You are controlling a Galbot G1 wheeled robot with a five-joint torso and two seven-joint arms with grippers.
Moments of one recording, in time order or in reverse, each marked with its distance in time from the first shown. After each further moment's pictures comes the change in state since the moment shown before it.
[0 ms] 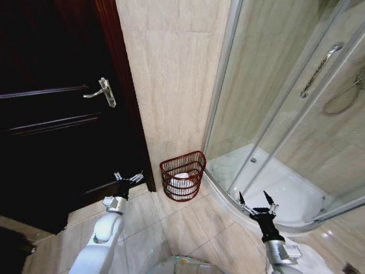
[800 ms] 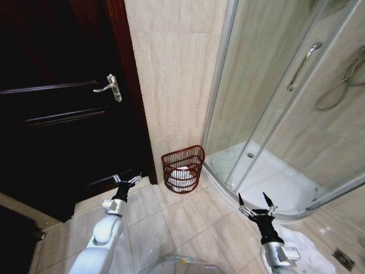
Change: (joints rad) left arm 0.007 0.003 0.000 0.028 0.002 -0.044 0.002; right arm -0.023 0.020 -0.007 -0.003 -0.031 0.018 -0.004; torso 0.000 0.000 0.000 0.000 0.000
